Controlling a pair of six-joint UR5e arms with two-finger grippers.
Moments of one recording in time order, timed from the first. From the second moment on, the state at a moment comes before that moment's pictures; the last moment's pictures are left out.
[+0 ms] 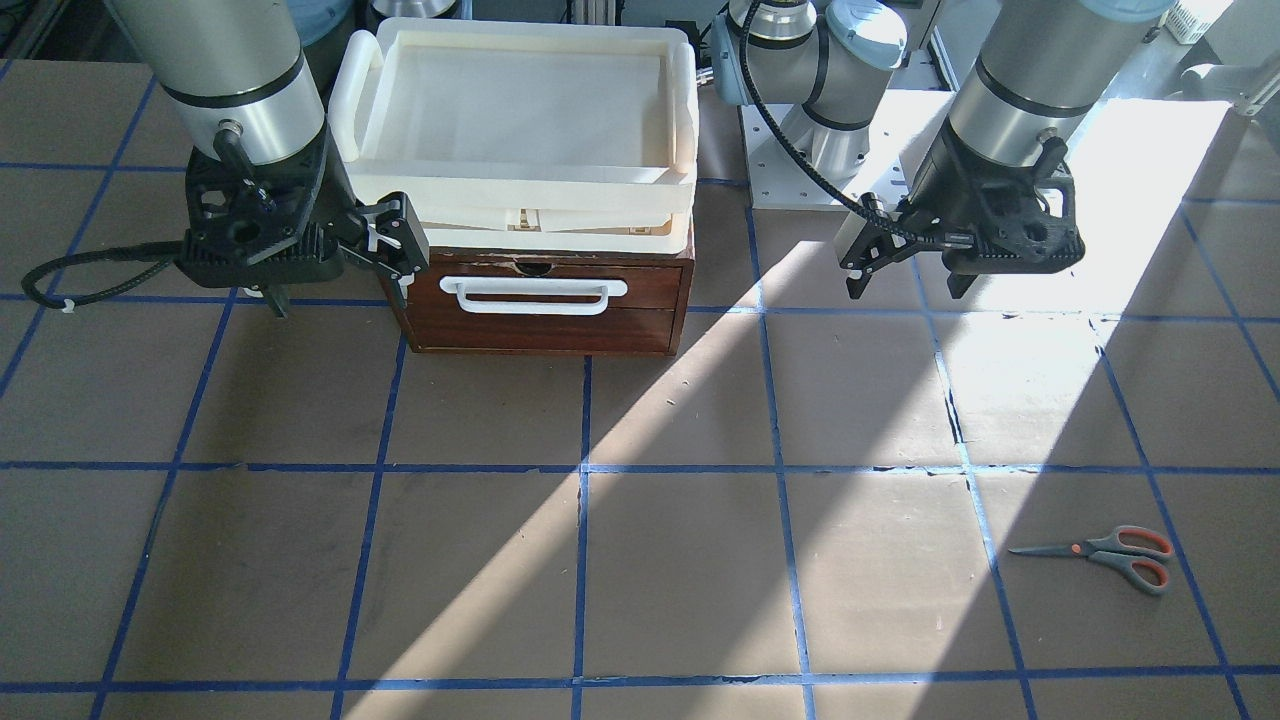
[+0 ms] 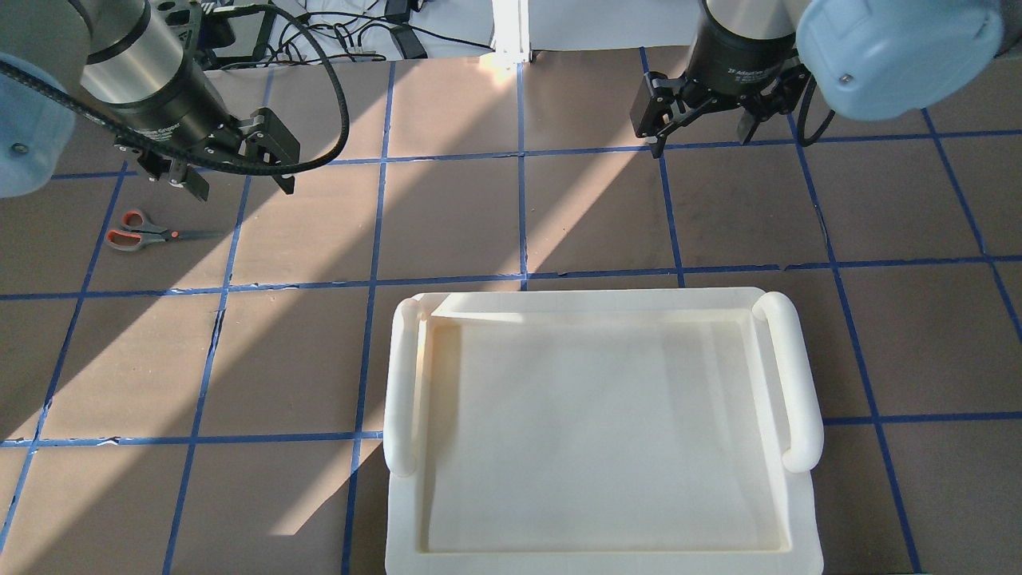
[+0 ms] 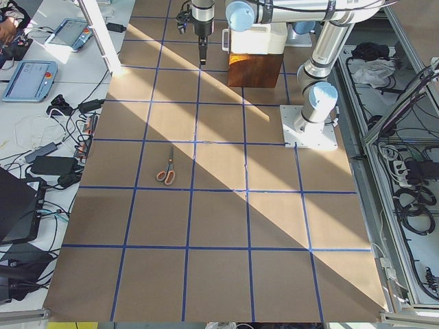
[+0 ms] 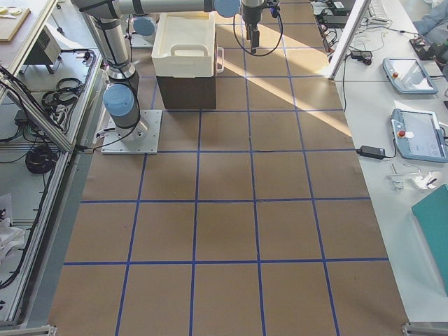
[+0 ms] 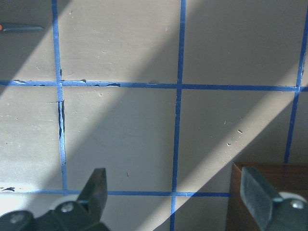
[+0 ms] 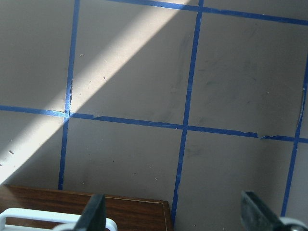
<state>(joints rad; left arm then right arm) -1.50 -1.57 -1.60 -1.50 1.56 0.03 1.67 -1.47 1.48 -1.65 -1.58 -0.03</state>
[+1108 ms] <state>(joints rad) -1.45 -1.59 -1.60 -1.50 1.56 0.16 1.77 -1.42 1.50 -1.64 -1.55 -0.29</state>
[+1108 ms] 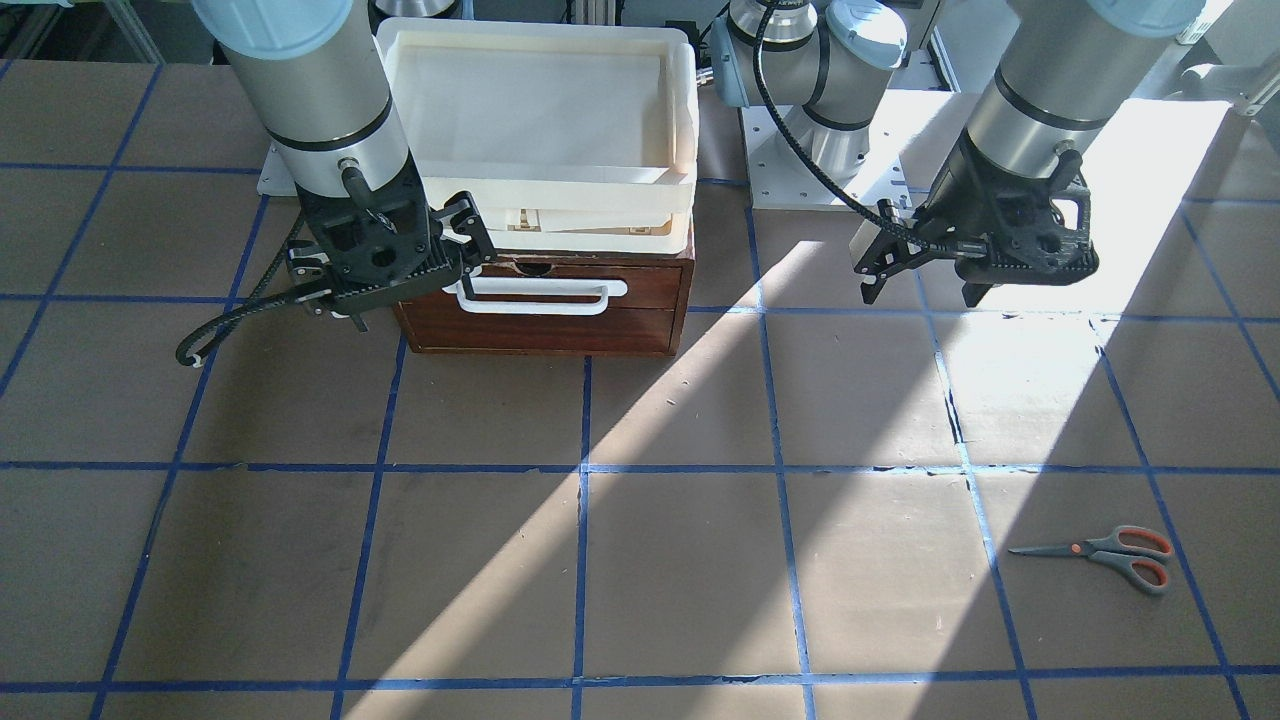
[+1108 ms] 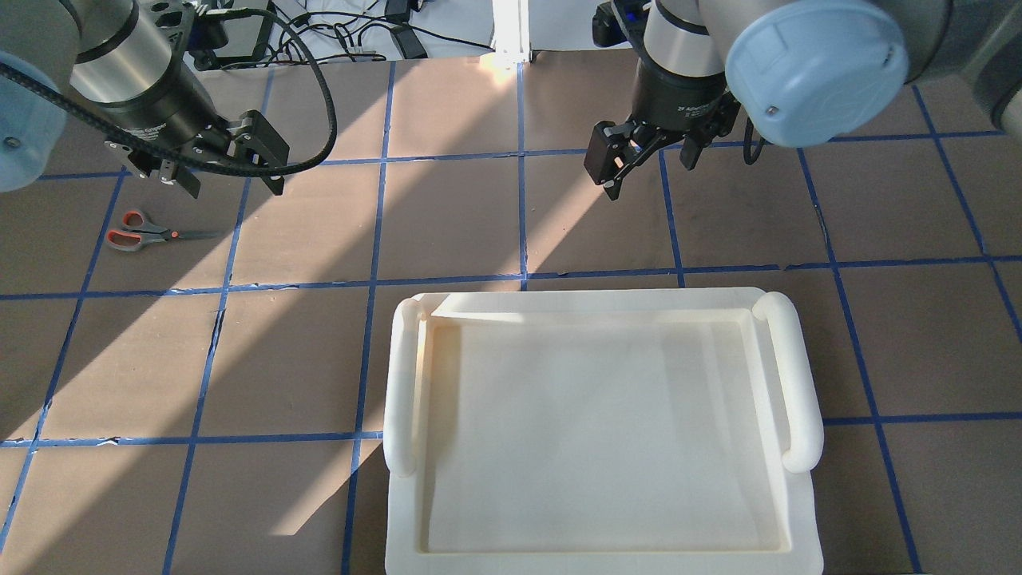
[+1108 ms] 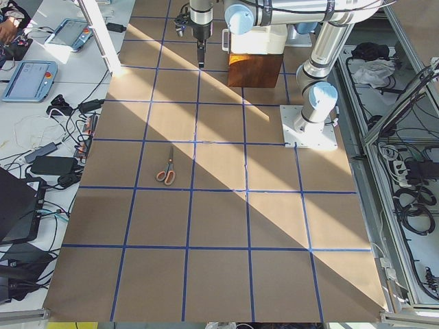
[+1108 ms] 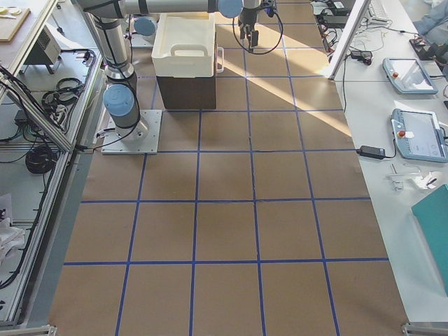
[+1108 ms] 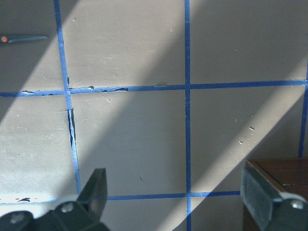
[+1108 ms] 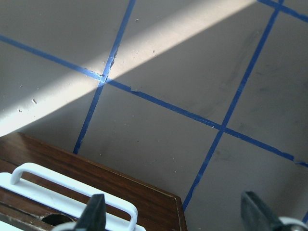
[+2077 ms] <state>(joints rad) -1.19 -1.71 -1.60 -1.37 1.62 1.12 1.82 -1.30 1.56 -1.72 -1.48 -0.89</state>
